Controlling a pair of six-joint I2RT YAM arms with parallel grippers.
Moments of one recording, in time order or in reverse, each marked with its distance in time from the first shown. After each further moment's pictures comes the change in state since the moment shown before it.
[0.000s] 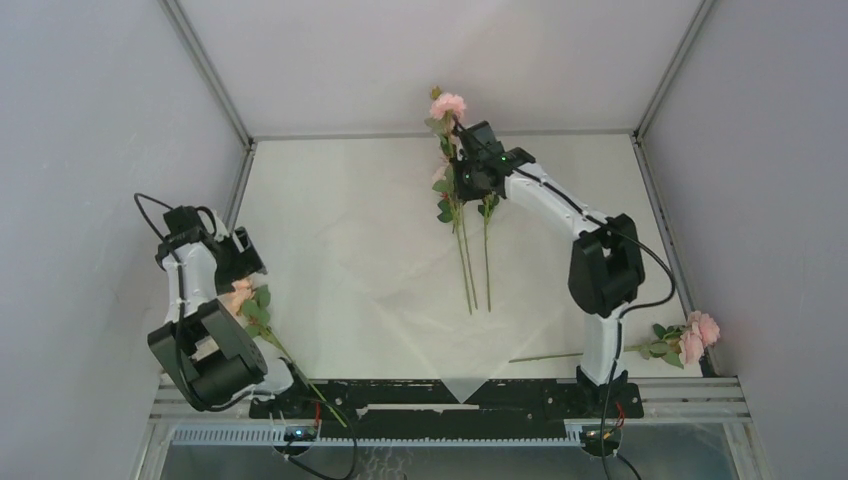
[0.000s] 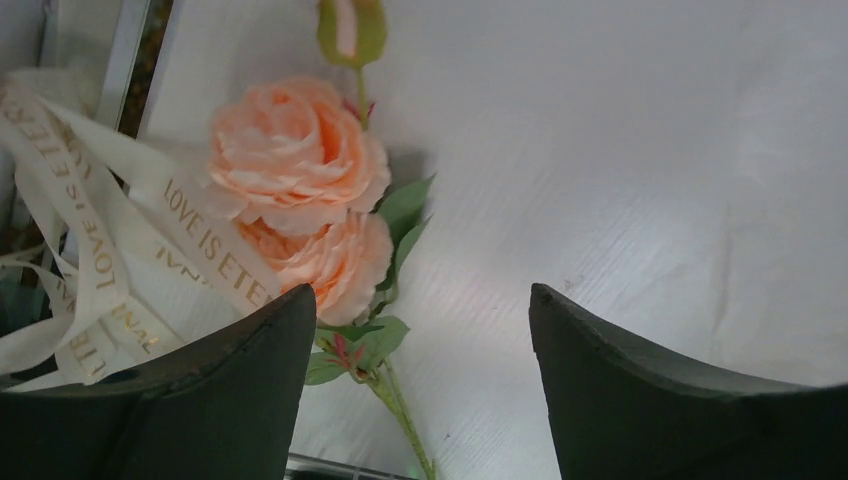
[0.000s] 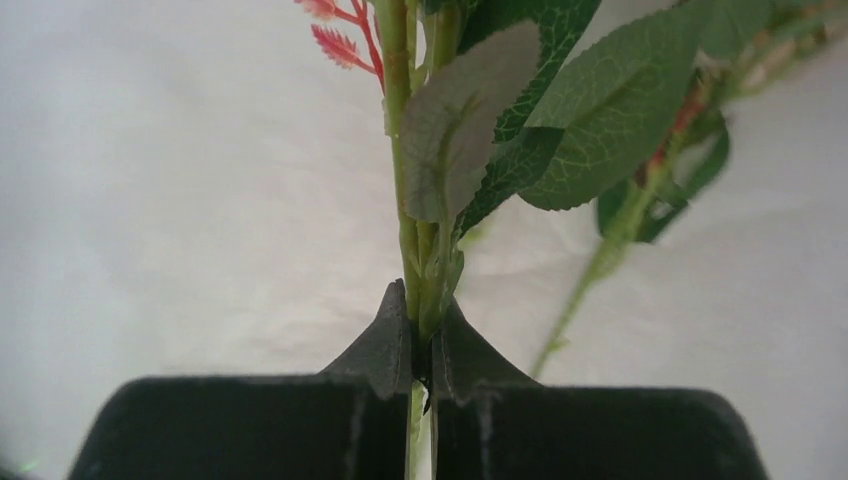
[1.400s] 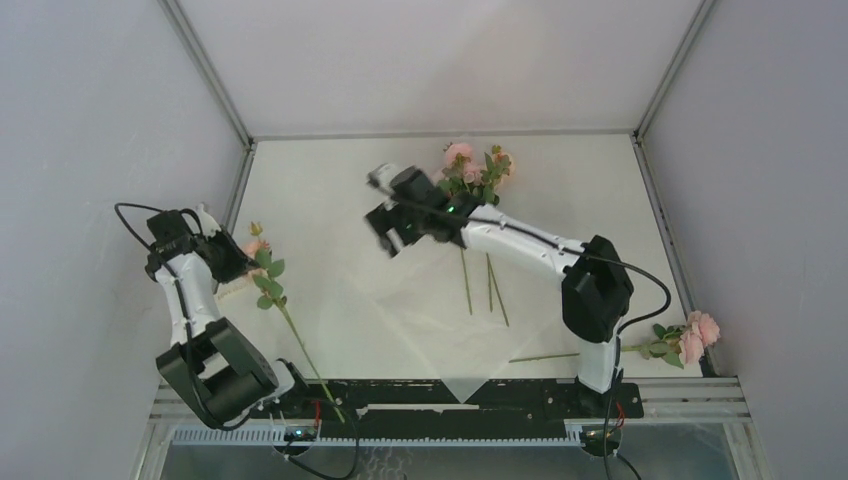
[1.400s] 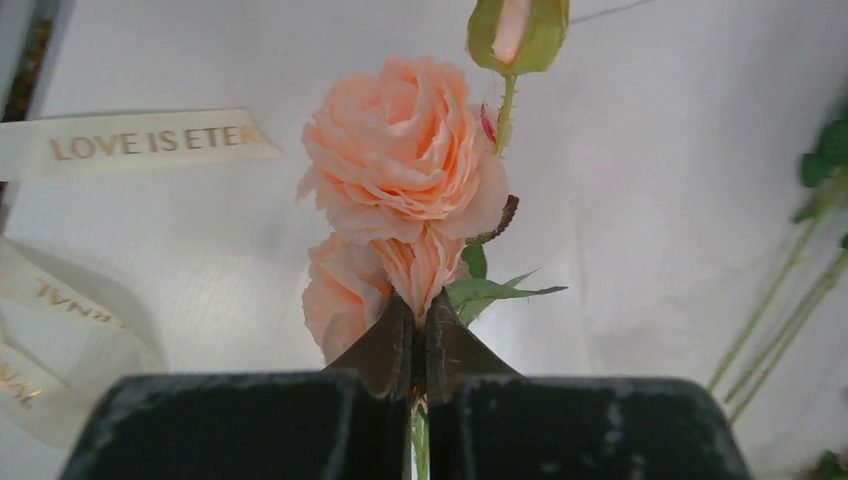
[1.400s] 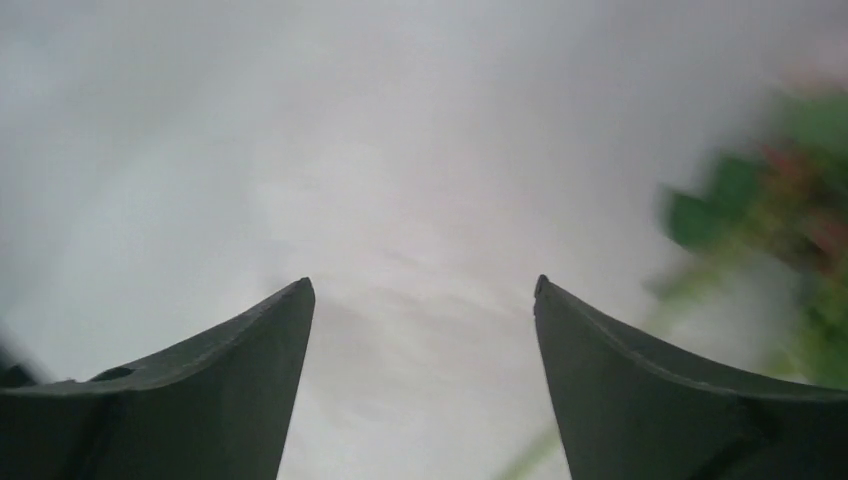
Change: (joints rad) left arm 0.089 -0.051 -0.027 0.012 0.214 -0.035; right arm 0.285 -0.020 -0.055 0.024 0.148 -0.201
